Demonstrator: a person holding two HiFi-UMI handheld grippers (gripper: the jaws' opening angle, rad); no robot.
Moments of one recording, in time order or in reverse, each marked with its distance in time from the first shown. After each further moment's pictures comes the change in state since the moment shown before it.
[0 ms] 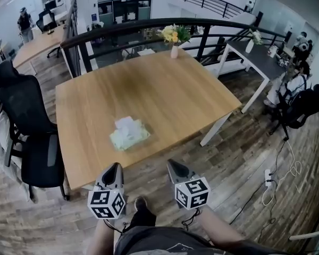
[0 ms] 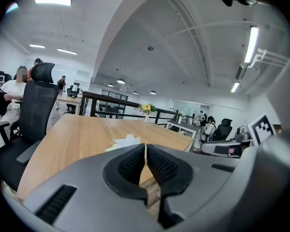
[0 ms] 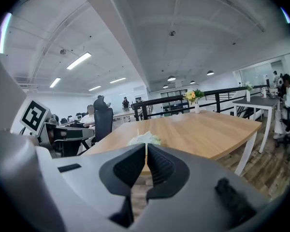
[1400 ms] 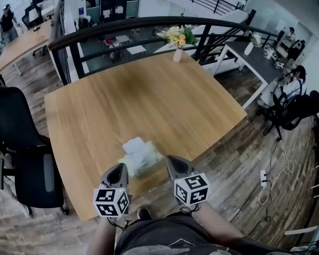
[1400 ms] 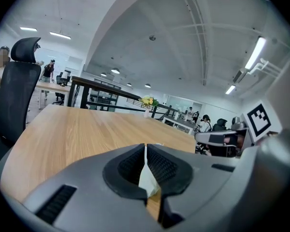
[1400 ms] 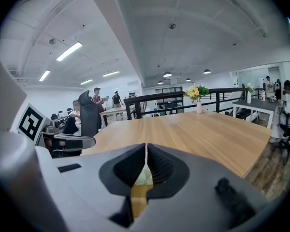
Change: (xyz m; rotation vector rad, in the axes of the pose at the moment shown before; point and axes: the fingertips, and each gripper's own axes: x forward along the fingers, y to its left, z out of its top) left arm 0.127 0.100 0.027 -0.025 0.098 -0.124; right arm 0.157 -0.010 0.054 -0.003 0.058 -0.089
